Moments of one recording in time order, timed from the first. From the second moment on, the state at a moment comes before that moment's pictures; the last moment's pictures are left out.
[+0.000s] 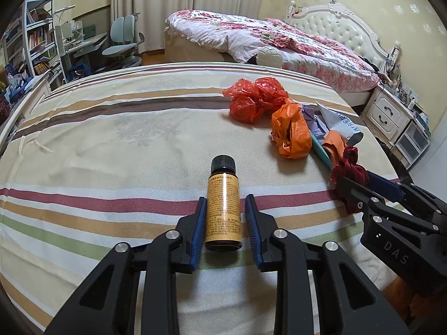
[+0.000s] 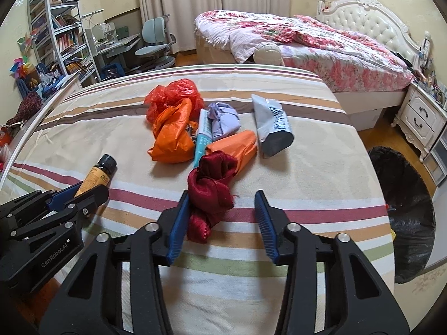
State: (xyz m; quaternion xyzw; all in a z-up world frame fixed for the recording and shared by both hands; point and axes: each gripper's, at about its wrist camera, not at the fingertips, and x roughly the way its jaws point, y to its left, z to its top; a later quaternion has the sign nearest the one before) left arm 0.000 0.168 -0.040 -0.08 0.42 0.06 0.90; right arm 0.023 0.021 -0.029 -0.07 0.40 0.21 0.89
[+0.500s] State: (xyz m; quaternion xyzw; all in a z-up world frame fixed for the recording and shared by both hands) left arm -0.007 0.163 -0.029 -0.08 0.40 0.05 0.91; right arm 0.013 0.005 -0.020 -0.06 0.39 0.20 0.90
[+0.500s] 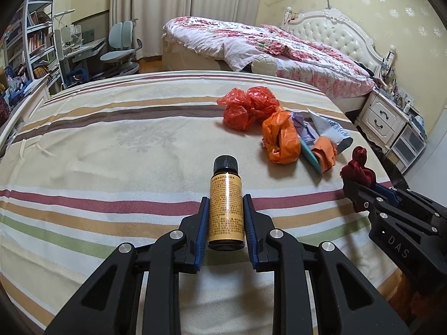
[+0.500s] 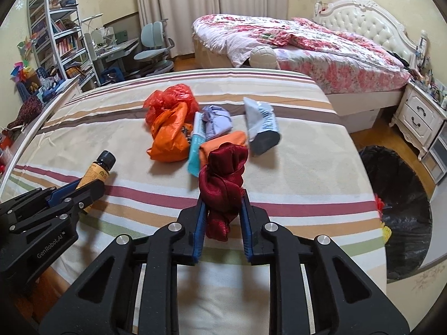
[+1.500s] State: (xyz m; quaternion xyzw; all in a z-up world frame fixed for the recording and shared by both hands) left arm 0.052 -0.016 0.007 -0.01 0.34 -0.11 0.93; right arm 0.049 -0.184 0.003 0.00 0.36 0.01 0.93
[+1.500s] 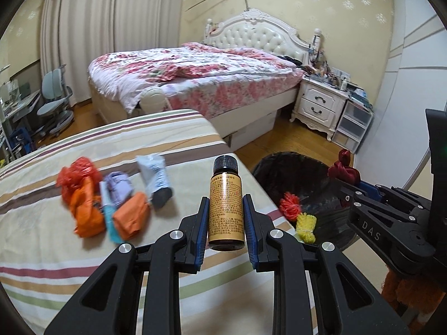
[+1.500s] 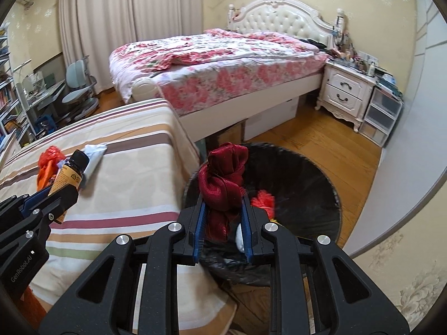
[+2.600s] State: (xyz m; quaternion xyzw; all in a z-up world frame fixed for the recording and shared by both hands) left arm 0.114 -0.106 -0.026 0.05 0.37 -0.14 0.92; right arm 0.087 -0.254 -0.028 0.04 0.38 -0.03 0.92
